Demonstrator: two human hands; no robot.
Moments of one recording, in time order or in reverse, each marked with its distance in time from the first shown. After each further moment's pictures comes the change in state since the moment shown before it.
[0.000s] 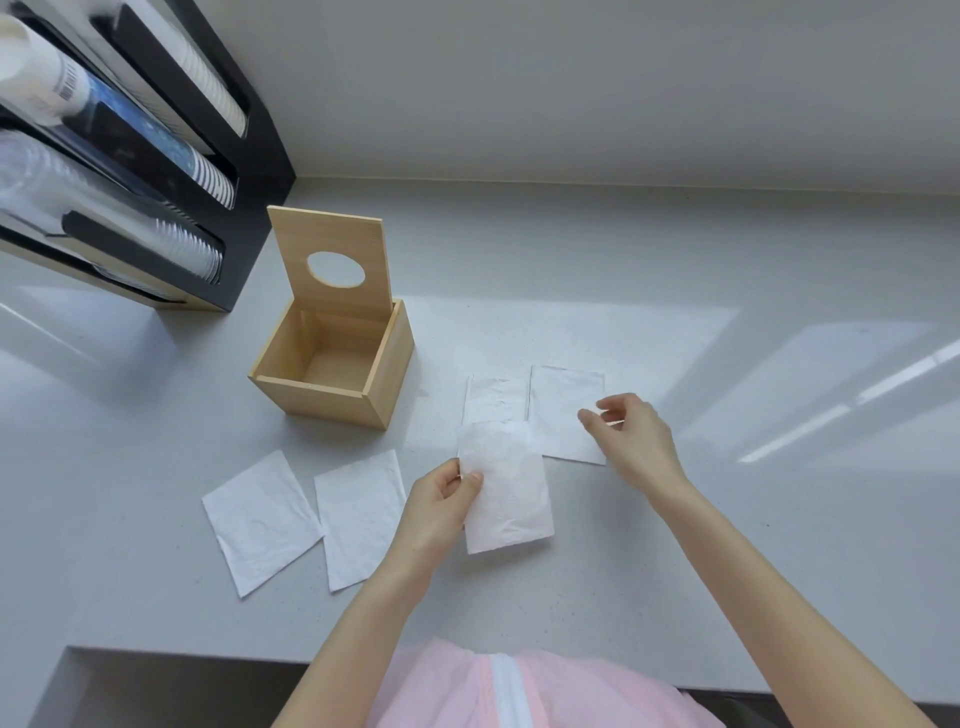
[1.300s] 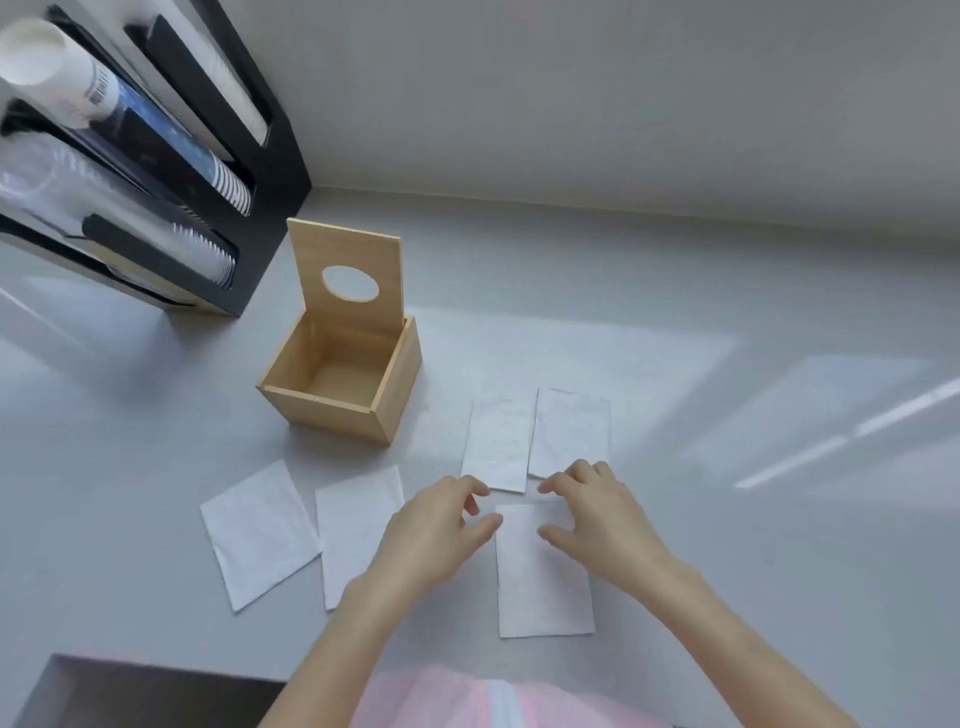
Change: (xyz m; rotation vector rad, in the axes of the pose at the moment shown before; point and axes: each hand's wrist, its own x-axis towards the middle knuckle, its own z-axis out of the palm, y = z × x) left_hand 0.007 0.009 -0.012 0.888 -0.036 0.154; right_hand -0.036 0.000 0.019 -0.667 -0.334 -0.389
